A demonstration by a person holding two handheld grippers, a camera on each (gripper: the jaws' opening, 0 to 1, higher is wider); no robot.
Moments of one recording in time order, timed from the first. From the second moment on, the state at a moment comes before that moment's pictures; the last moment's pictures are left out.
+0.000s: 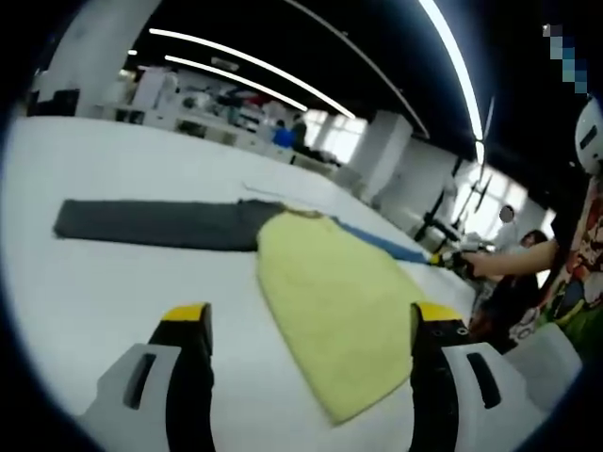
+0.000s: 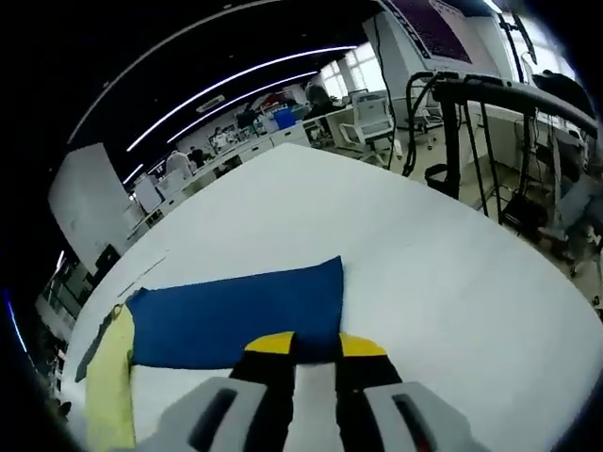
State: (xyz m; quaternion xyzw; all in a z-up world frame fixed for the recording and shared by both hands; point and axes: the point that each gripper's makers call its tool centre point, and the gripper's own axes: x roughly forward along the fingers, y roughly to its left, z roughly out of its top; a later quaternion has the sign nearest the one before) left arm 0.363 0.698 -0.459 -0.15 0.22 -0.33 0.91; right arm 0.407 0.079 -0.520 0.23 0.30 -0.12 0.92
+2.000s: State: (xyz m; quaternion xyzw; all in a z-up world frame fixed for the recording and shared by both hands) left arm 0.370 0.698 -0.438 -0.16 0.20 -0.34 0.91; right arm 0.562 0.473 -0.386 0.20 0.25 0.35 0.88
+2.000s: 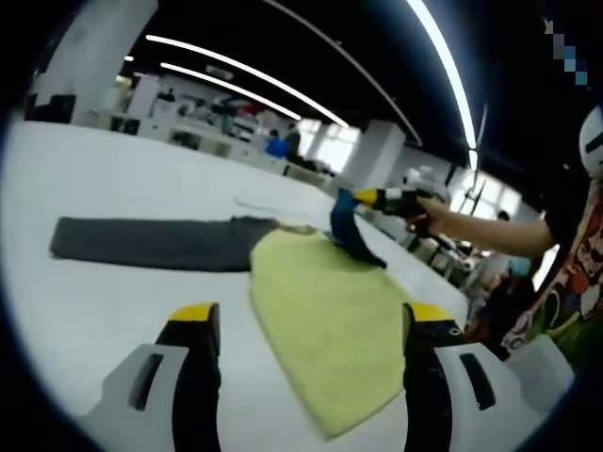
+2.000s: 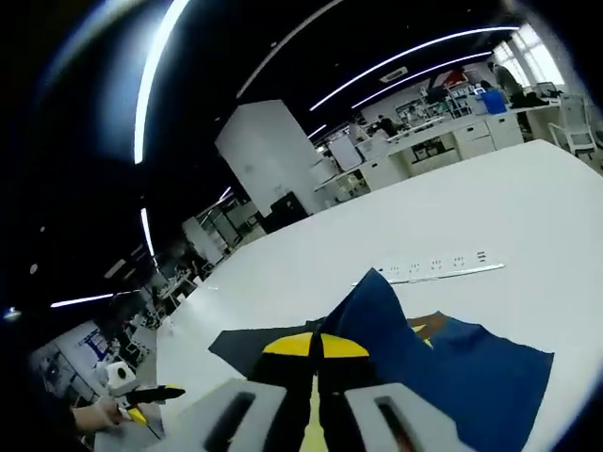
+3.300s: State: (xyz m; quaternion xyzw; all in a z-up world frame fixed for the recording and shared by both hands) left arm 0.374 0.697 -0.454 -0.17 0.22 -0.34 0.90; right arm 0.573 0.599 -0.484 0.08 0.32 0.39 0.86
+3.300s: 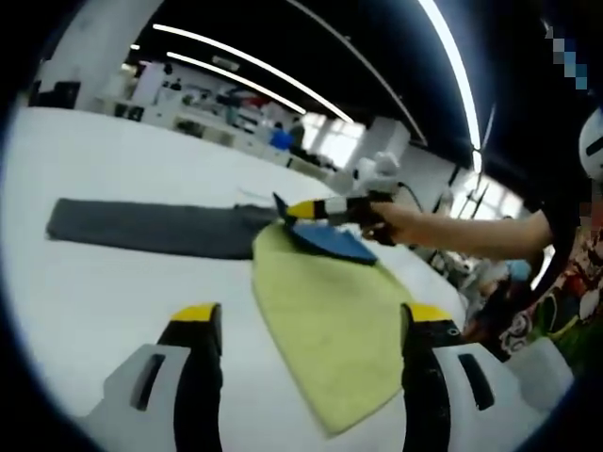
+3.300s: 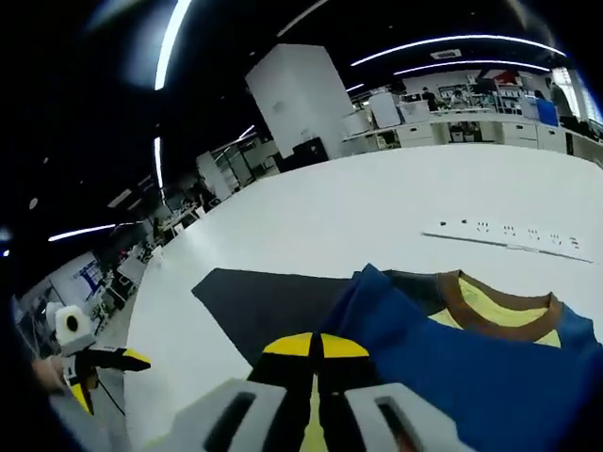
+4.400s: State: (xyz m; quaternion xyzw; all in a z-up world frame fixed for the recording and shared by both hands) left arm 0.377 0.703 -0.455 -0.18 0.22 -0.33 0.90; right arm 0.567 0.614 -0.500 0.02 0.30 0.42 0.85
